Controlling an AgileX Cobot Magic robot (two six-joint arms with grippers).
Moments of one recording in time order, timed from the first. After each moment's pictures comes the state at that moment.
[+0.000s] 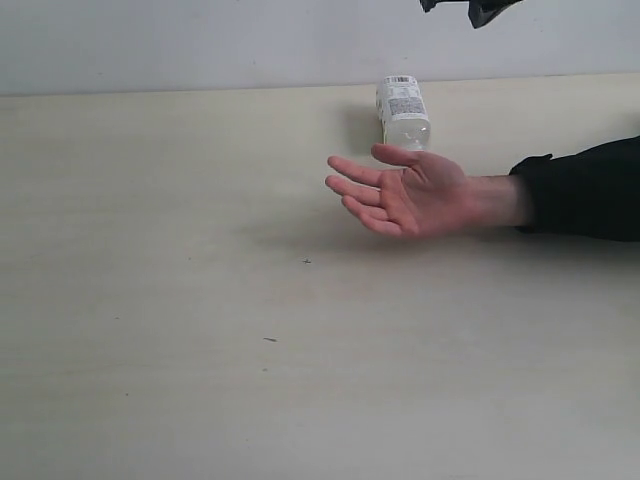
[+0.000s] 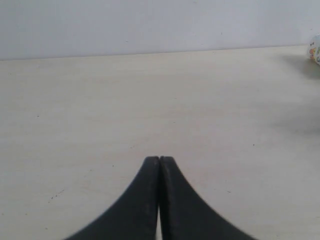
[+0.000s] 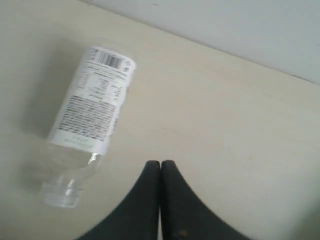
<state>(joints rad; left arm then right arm) -0.01 0.00 0.00 0.13 0.37 -0.11 0.24 2.12 -1.99 -0.19 0.98 0.01</state>
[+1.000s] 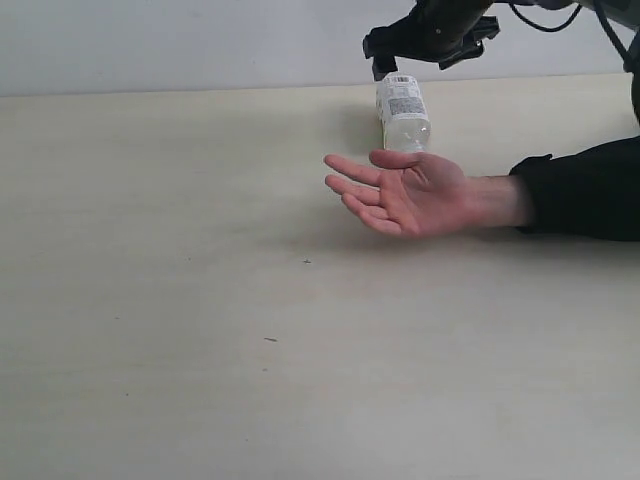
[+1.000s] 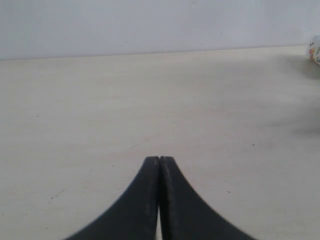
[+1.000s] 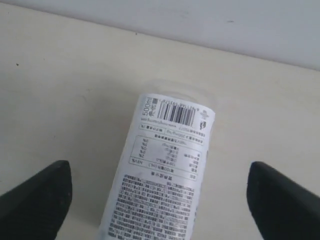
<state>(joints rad) -0.01 0.00 0.00 0.13 0.37 -0.11 0.25 2.44 -2.19 0.02 0.80 0.01</state>
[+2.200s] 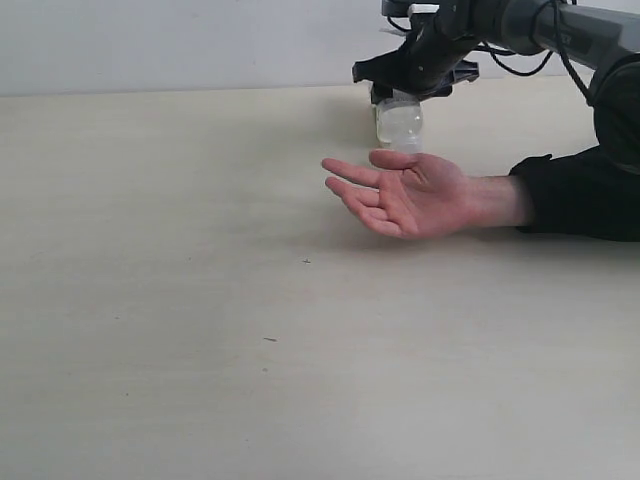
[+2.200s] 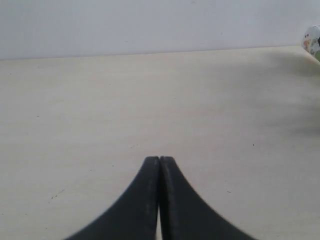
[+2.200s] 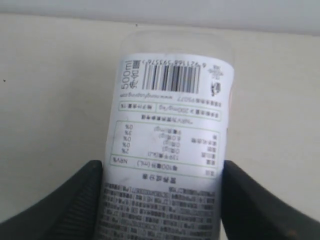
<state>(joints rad) -0.01 0.00 0.00 0.13 0.37 -0.11 0.25 2.55 -2.22 0.09 0.69 0.07</state>
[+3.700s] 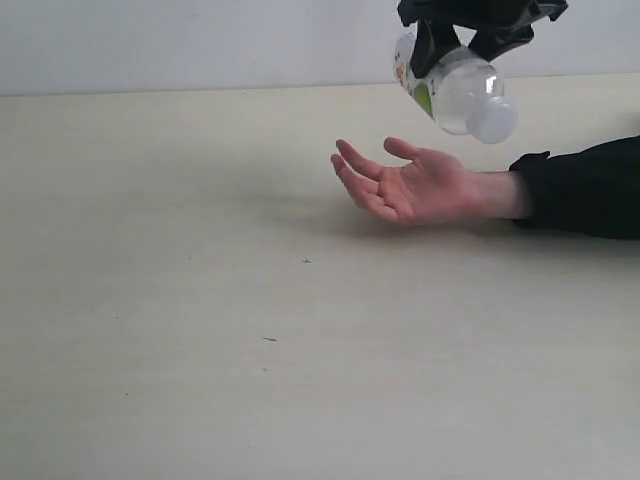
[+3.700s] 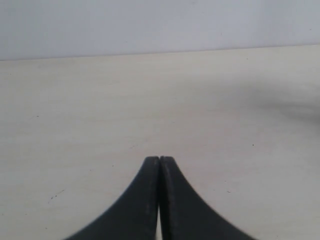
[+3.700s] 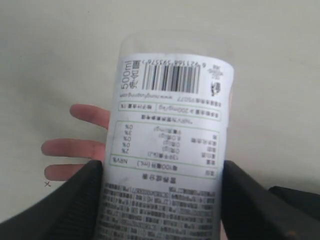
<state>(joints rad) -0.01 0.00 0.00 0.13 0.37 -0.11 0.24 1.96 -1.75 0.21 1.04 -0.12</state>
